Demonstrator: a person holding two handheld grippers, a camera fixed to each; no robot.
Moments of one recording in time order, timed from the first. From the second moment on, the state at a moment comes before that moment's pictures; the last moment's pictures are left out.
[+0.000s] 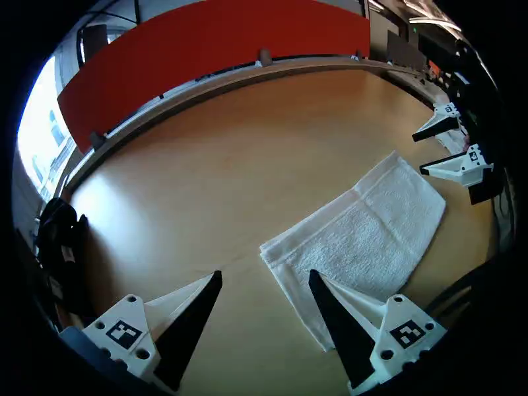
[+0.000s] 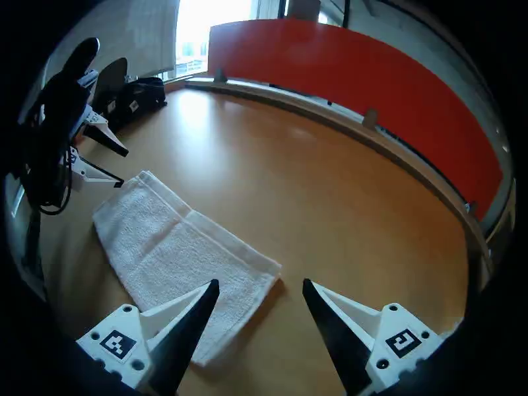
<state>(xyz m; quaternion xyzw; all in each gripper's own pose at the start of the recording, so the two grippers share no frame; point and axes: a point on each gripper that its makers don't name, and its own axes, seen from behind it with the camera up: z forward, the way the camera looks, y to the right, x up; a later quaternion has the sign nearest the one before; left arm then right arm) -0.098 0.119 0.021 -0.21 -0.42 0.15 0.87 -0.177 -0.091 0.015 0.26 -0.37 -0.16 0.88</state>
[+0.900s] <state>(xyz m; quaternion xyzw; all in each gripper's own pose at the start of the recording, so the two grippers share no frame) -0.087 0.116 -0.022 -0.19 -0.43 0.10 0.88 -0.164 -0.096 -0.033 0.26 -0.36 -0.14 0.88</state>
